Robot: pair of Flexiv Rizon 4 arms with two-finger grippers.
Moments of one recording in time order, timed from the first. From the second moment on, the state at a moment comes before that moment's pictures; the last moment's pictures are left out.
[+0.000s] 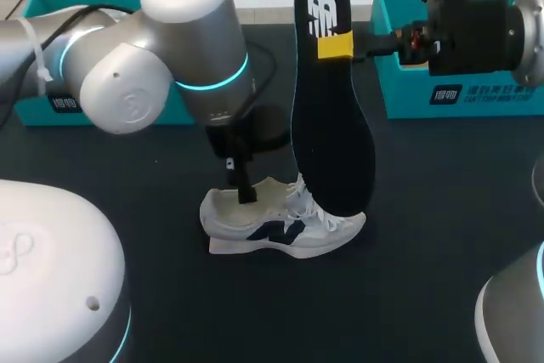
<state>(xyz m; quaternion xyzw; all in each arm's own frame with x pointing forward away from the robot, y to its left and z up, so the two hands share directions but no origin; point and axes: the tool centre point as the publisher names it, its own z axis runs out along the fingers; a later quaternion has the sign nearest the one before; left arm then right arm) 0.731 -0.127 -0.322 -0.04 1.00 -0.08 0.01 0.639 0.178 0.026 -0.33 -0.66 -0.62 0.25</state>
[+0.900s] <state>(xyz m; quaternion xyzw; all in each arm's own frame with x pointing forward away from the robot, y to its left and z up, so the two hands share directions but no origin) 0.738 -0.157 -0.390 -0.06 1.00 -0.04 -0.02 0.639 0.178 0.026 -0.33 -0.66 -0.62 0.25</state>
